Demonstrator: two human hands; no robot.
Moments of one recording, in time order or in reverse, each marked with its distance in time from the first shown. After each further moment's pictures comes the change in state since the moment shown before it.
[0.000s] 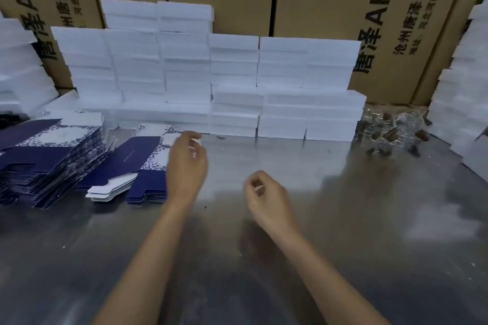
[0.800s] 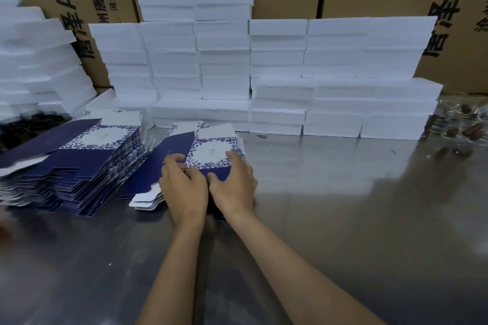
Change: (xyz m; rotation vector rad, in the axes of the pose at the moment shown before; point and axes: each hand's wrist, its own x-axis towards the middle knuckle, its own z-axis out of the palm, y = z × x) left_hand 0.025 -0.088 -0.041 0.123 0.329 -0.233; right_hand 0.038 -0.074 0.166 0.115 -0.147 0.125
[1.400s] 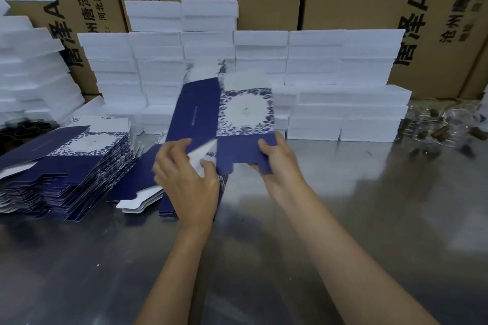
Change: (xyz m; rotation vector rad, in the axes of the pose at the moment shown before) left_hand -0.034 0.042 0.004 0.046 0.112 0.382; right_hand 0.020 -0.014 -0.121 0.991 -0.044 0.208
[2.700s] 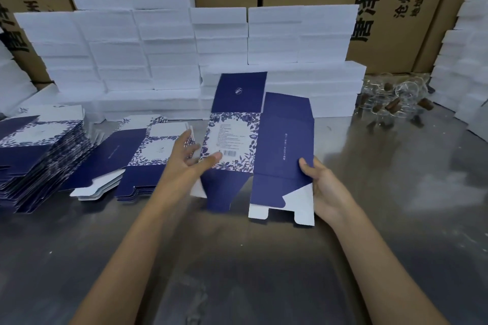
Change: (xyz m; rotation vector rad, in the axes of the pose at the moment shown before) left_hand -0.022 0.037 -0.006 -0.621 -0.860 -0.524; right_hand -0.060 -0.032 -0.175 0.035 -0.031 0.156
